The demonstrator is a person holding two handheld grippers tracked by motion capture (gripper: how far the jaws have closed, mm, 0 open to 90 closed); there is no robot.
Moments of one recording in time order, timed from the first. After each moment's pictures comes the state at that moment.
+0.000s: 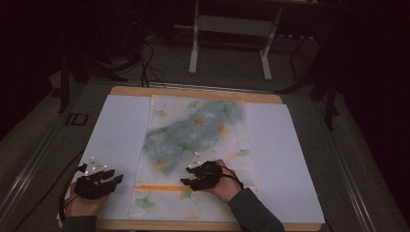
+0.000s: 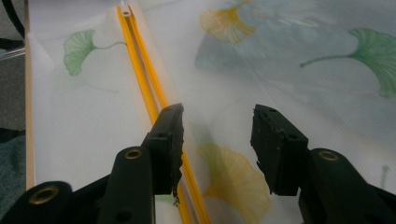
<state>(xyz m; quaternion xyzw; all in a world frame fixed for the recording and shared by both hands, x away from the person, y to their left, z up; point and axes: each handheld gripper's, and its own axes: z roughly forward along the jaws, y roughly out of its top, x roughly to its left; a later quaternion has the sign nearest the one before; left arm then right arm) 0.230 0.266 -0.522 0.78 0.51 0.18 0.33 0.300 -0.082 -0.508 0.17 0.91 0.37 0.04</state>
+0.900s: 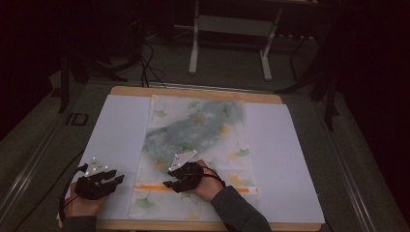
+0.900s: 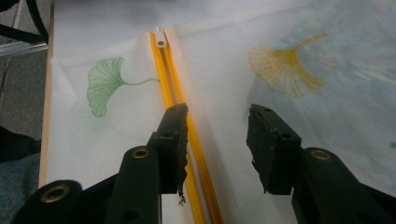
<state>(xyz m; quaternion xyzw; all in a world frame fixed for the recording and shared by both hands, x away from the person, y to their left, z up) 0.232 0.267 -0.523 0.78 0.50 0.17 0.33 0.298 -0.031 -0.515 0.12 0.92 0.37 0.02</state>
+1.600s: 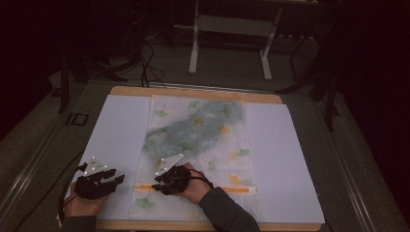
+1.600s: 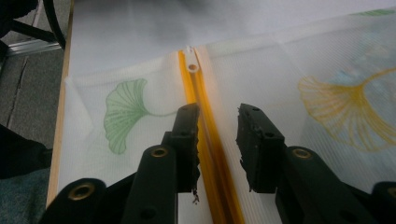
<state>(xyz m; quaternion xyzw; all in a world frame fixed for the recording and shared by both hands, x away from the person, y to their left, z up) 0.231 0.267 -0.521 0.78 0.49 0.18 0.34 0.292 0.003 -0.526 0.10 0.92 0.38 0.00</state>
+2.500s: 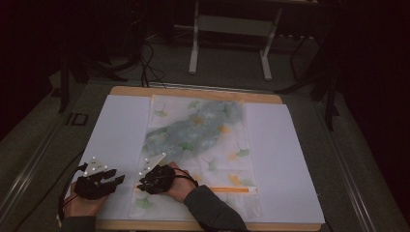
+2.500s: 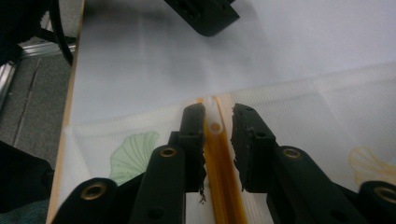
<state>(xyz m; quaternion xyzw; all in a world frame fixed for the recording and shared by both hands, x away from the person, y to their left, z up) 0.231 0.267 -0.520 0.79 0.48 0.17 0.34 0.293 0.046 -0.531 0.08 0.92 0.38 -0.02</state>
